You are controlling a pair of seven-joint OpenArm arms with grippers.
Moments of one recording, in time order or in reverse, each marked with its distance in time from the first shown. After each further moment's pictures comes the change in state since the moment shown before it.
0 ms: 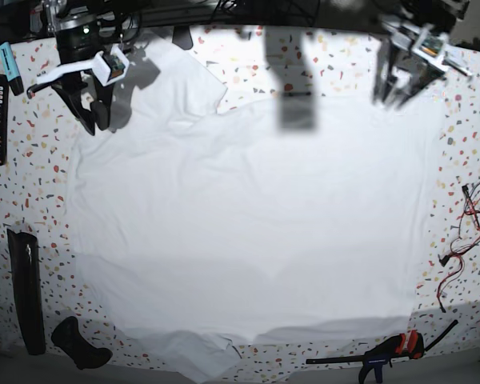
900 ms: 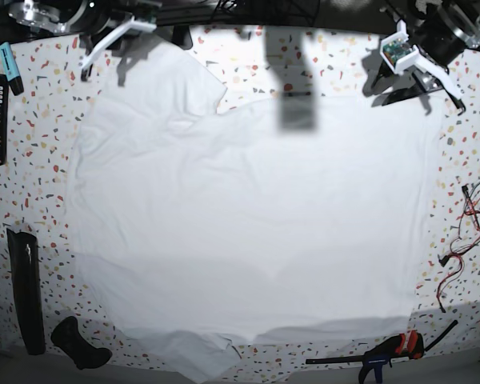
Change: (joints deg) left arm 0.7 -8.2 -0.1 24.7 7.5 -13.6 37.2; right arm -2.3 13.9 -0.1 25.5 27.4 62.2 -43.5
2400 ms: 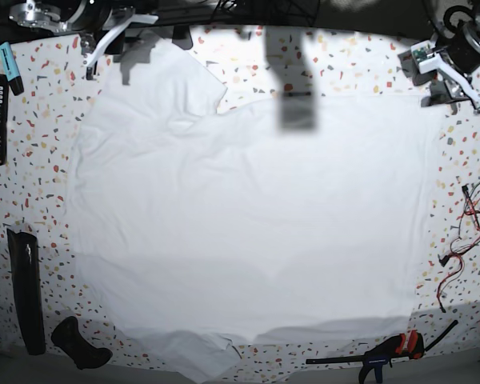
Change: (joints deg) left arm -5.6 -8.5 0.3 -25.2 21.3 13.4 -16.0; right arm 0.0 0.4 0.1 -0.1 -1.5 -0.1 6.6
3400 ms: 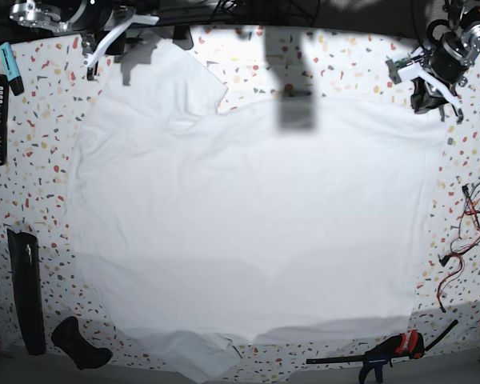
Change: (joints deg) left arm -7.8 0.2 12.5 -11.7 6.3 8.8 7.5; right arm 0.0 -1.1 0.0 0.0 0.1 0.0 0.1
